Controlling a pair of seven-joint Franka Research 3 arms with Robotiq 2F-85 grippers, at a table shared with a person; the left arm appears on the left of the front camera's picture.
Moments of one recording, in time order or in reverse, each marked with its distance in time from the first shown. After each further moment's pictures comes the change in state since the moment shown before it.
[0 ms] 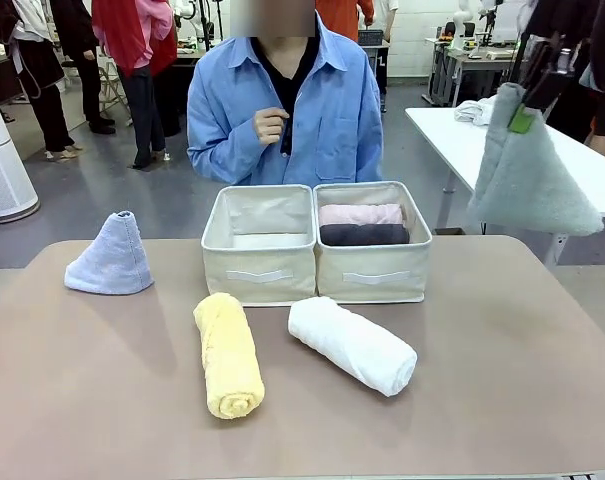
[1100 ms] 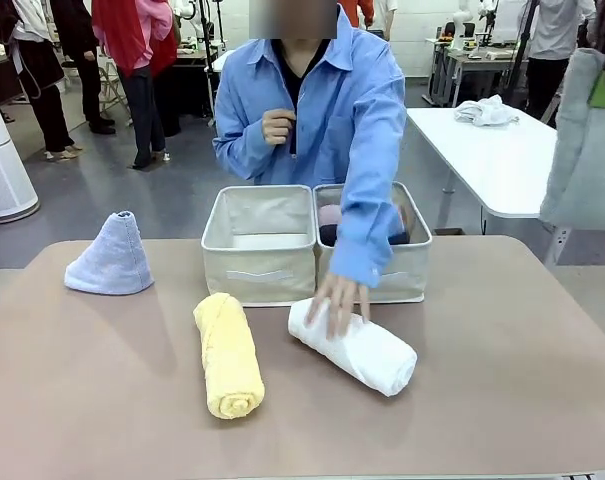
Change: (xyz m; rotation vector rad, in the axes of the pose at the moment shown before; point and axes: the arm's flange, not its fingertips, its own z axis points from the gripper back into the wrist) left arm -0.001 0.000 0.000 0.001 0.000 0.001; right arm -0.042 0.094 0.085 -0.021 0.127 0.040
